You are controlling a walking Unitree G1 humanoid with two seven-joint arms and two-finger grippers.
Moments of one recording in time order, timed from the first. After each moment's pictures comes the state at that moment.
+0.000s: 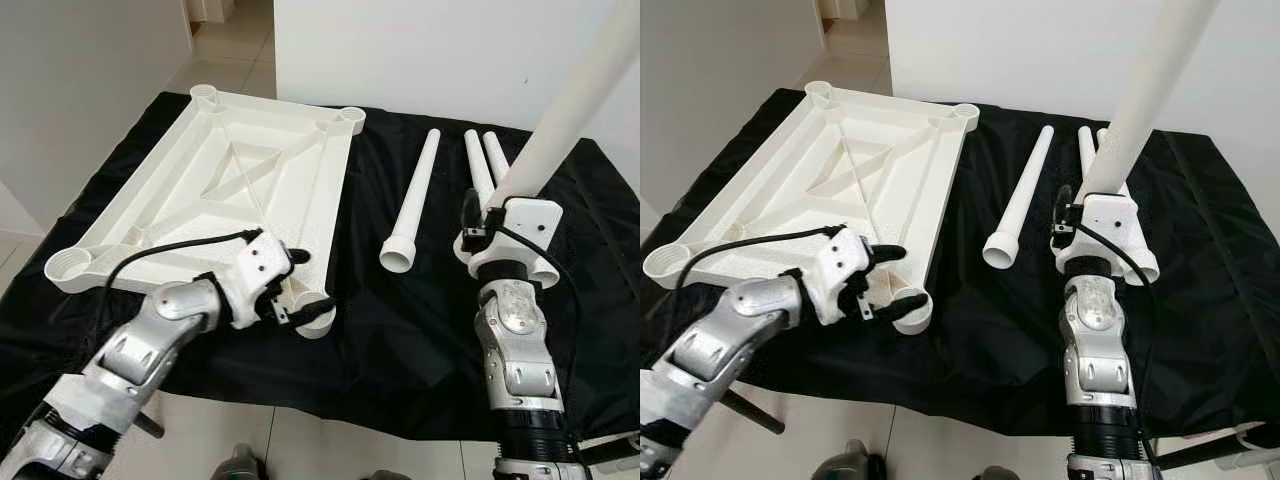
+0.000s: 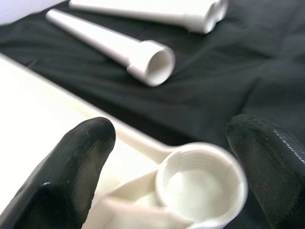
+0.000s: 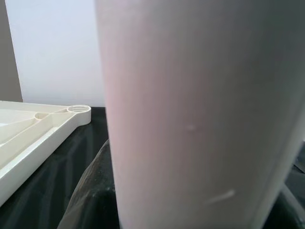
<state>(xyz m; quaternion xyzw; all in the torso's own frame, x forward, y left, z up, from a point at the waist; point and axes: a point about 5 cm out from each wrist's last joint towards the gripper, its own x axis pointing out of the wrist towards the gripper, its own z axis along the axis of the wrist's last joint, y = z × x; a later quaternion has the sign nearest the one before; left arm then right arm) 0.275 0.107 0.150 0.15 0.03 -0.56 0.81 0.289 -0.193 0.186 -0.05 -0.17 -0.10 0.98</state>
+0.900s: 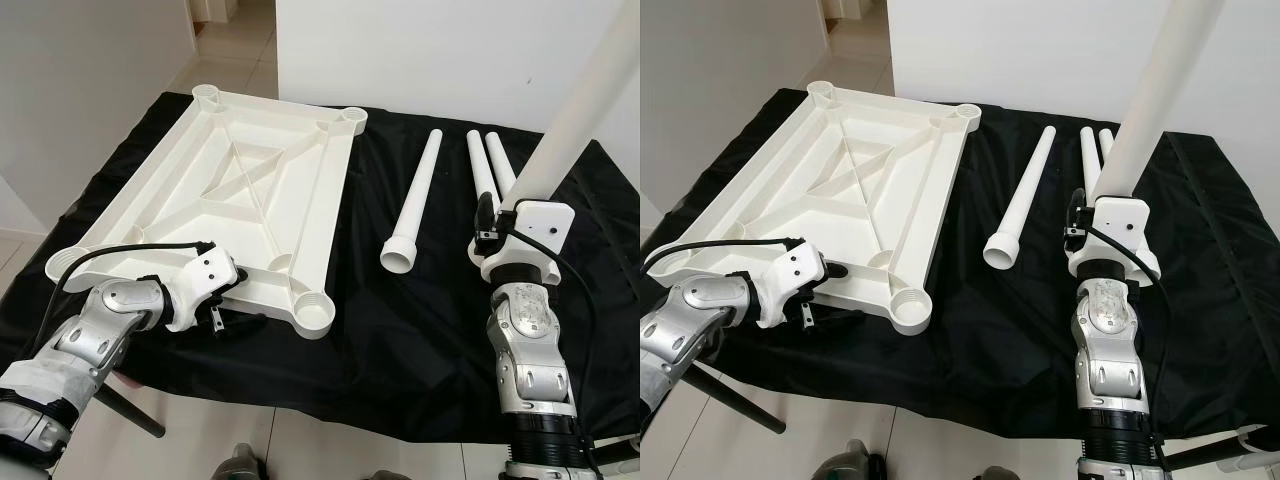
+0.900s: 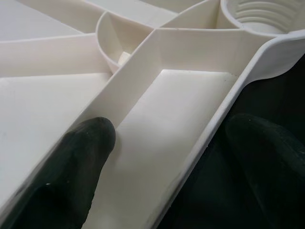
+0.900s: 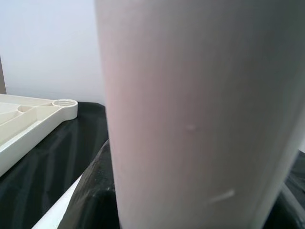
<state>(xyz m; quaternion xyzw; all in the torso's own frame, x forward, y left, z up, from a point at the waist) 0.295 0.170 0.120 0.25 0.14 -0.55 0.78 0.286 -0.204 0.186 -0.07 -0.16 -0.11 0.98</state>
